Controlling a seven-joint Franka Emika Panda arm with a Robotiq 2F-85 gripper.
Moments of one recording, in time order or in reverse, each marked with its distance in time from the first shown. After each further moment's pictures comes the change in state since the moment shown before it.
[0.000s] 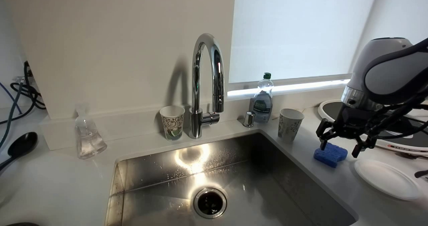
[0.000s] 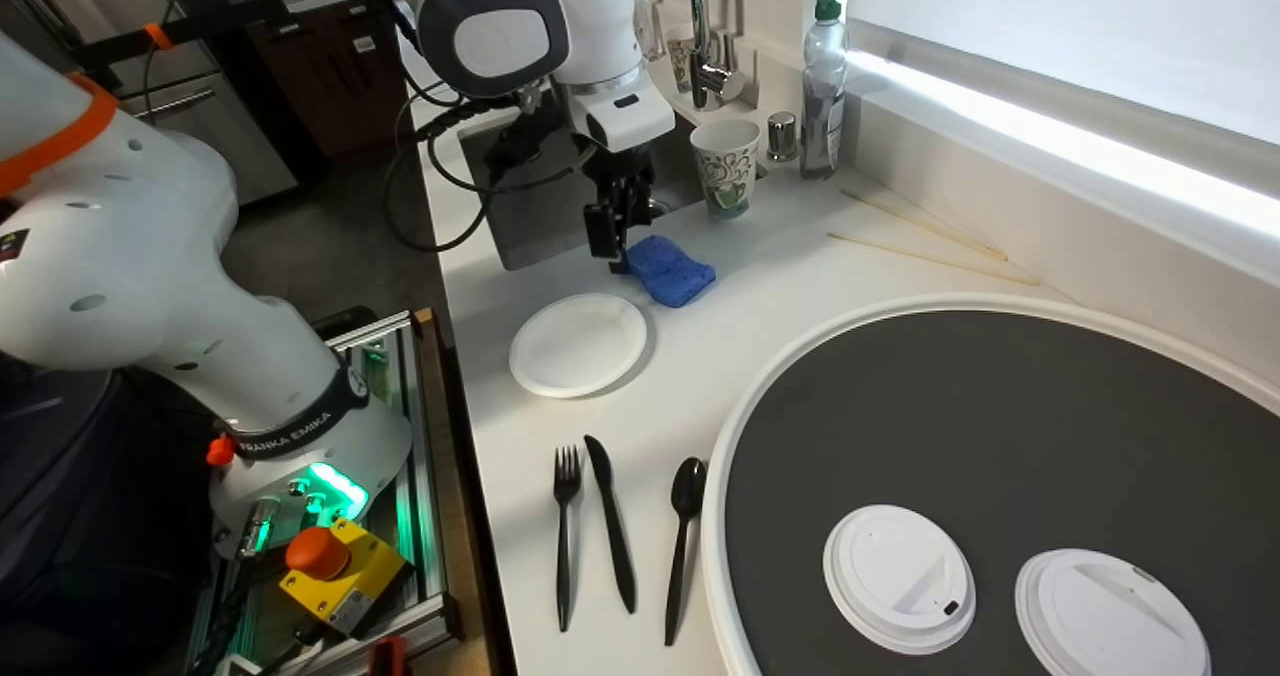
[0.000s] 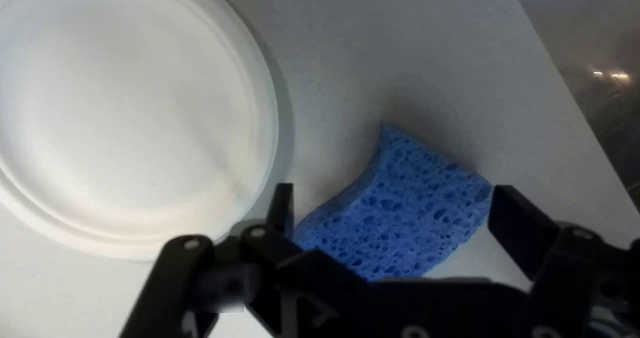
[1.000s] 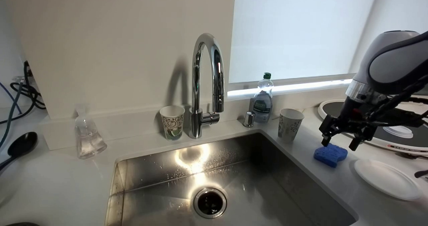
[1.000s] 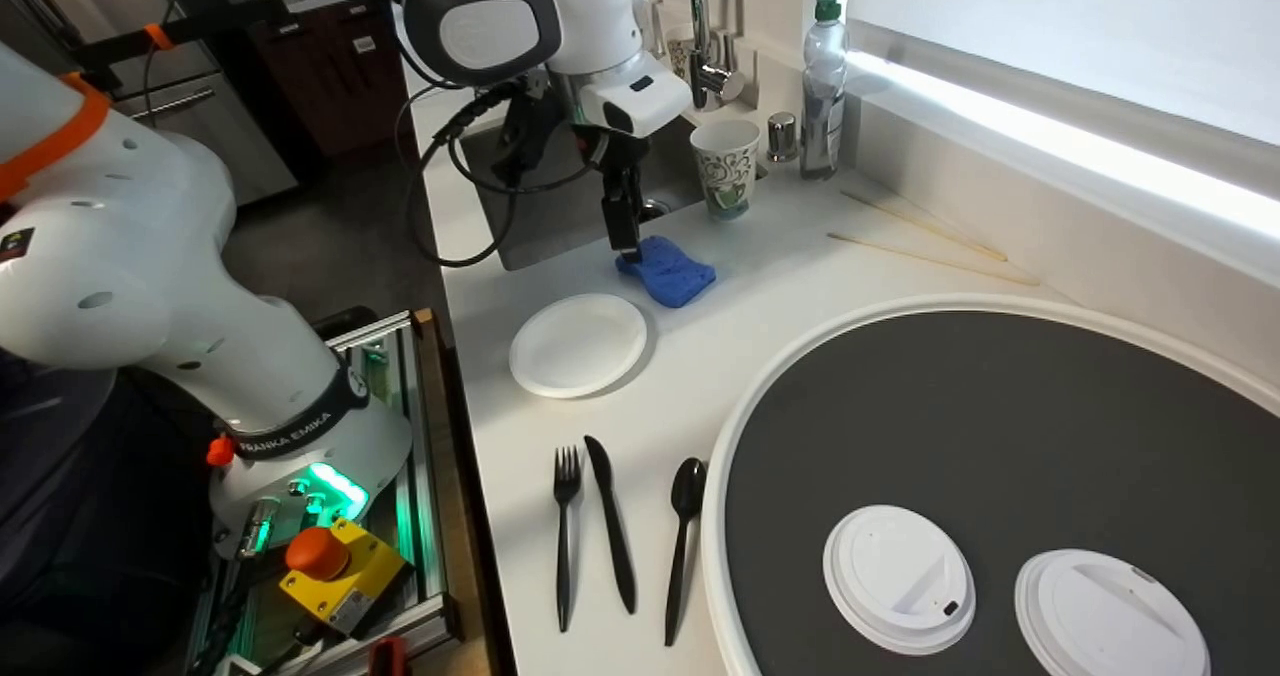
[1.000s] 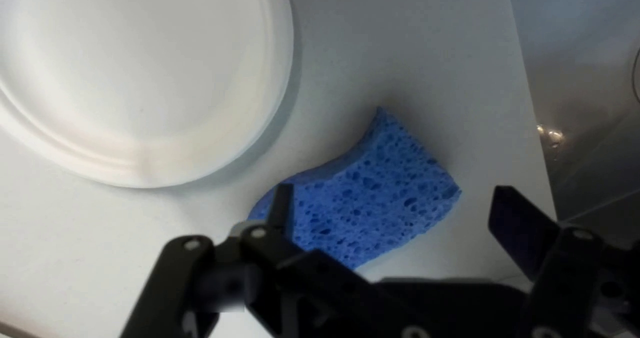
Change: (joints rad) arm 0.032 -0.043 -0.058 -0.001 0.069 -0.014 -0.353
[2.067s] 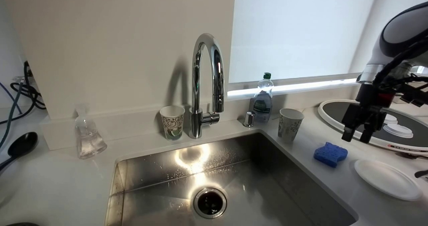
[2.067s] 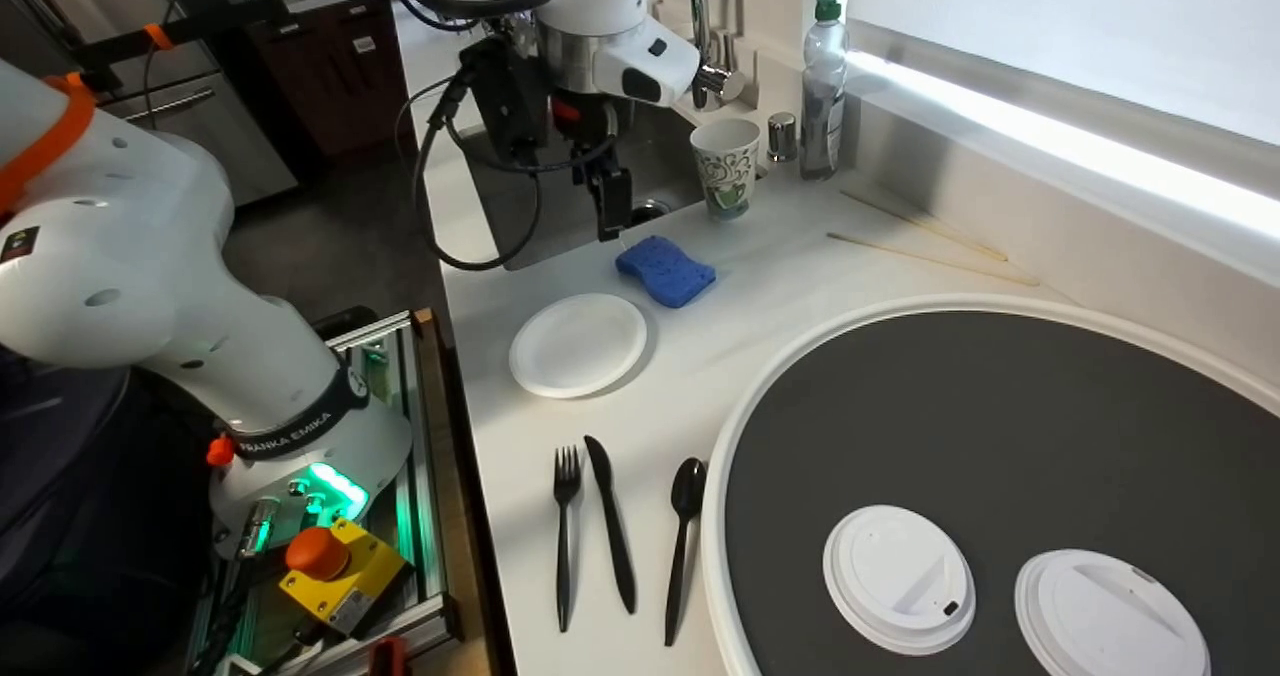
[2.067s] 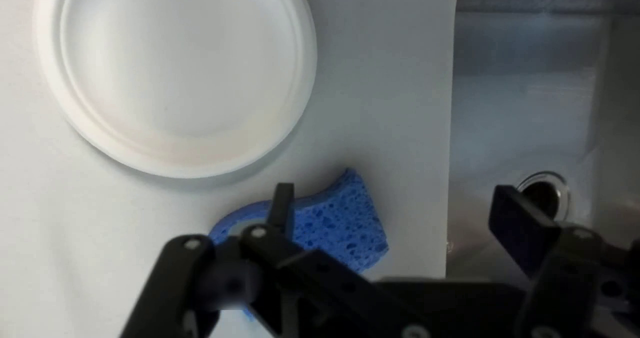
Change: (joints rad) arm 0.031 -0.080 -0.128 0.095 0.084 -0.369 -0.482
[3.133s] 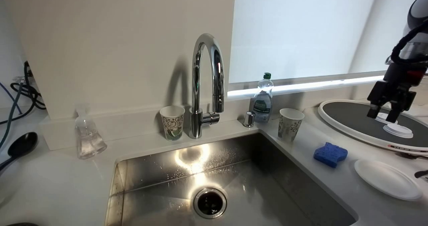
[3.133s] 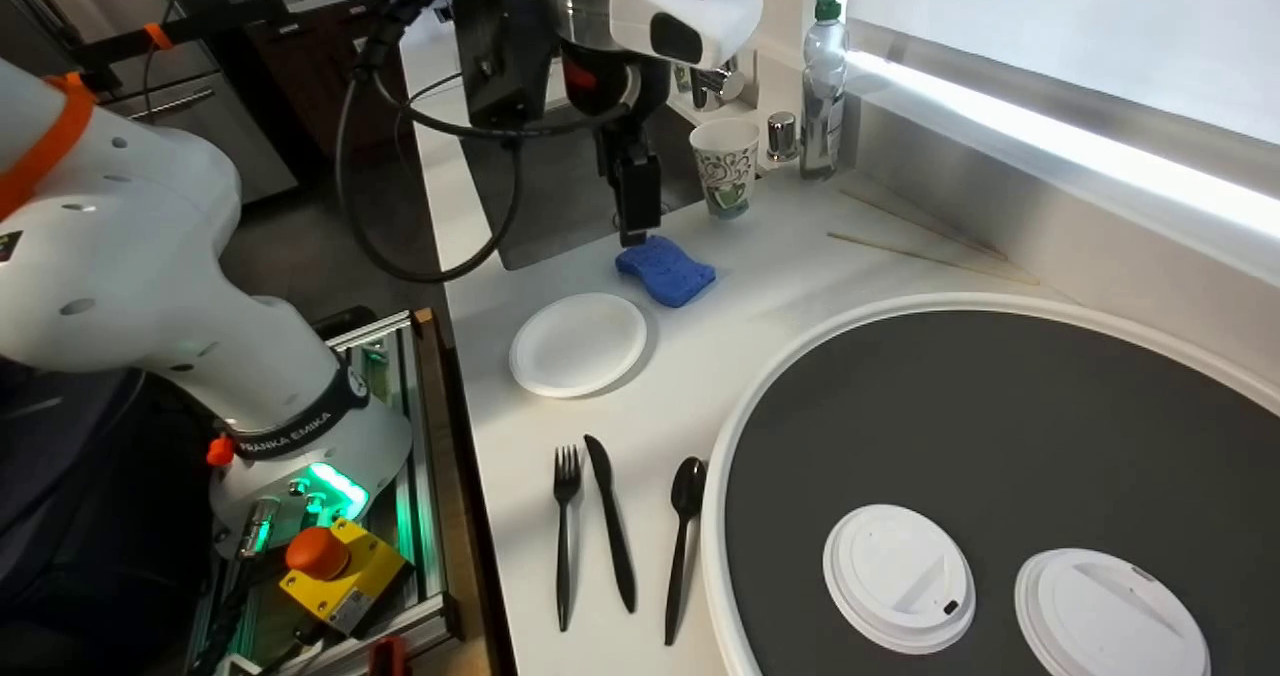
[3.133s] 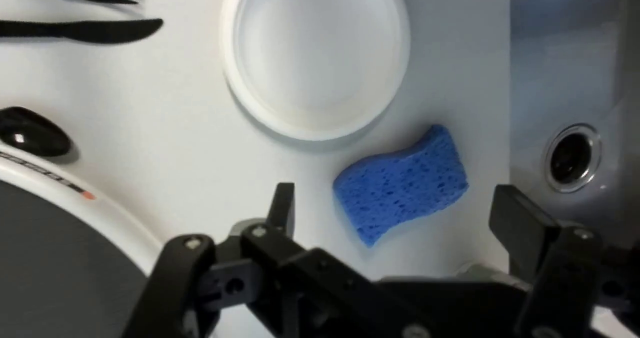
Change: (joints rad) arm -0.101 -0.022 -0.125 0.139 -0.097 -0.162 -0.044
